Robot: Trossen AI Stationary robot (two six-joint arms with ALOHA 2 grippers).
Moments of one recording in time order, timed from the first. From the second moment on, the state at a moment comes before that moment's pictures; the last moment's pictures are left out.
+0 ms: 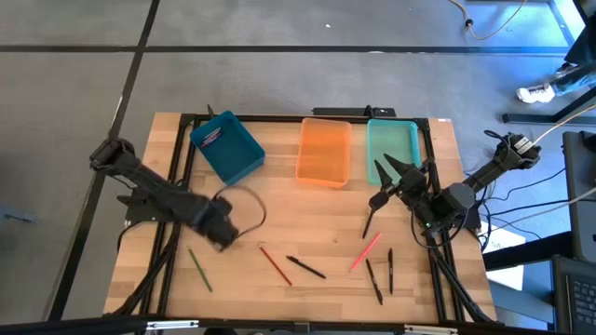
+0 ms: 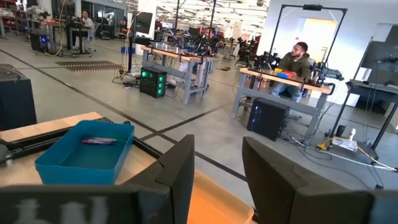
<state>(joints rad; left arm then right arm) -0.53 1.38 1.03 -1.30 -0.01 -1.38 0.62 1.05 0.69 0.82 1.57 -0.56</state>
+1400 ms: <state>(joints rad) -0.83 1.32 0.88 -0.65 -0.67 -1.42 0.62 1.05 0.69 0.82 1.57 -0.55</state>
